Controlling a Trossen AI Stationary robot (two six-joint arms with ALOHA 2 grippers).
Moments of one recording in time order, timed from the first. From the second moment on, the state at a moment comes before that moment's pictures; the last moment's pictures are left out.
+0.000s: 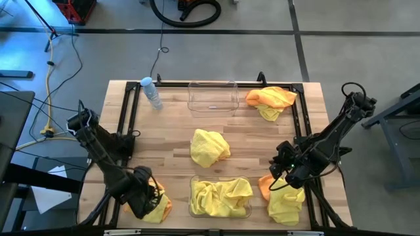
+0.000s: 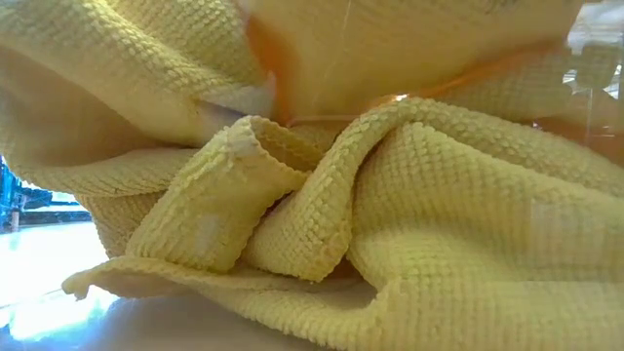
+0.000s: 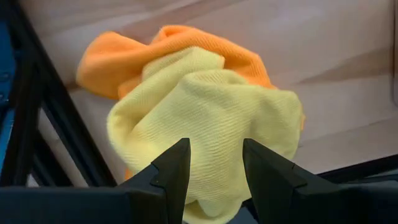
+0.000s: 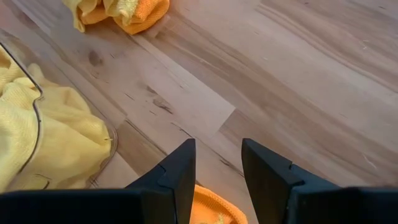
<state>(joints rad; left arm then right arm) -0.90 1.58 1.26 -1.20 -0.03 -2.15 0.82 1.11 0.75 -0.97 0.55 1.68</state>
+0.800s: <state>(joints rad) -0.93 1.66 1.36 -1.19 -0.08 -2.00 0.82 1.11 0.75 -0.97 0.60 1.67</state>
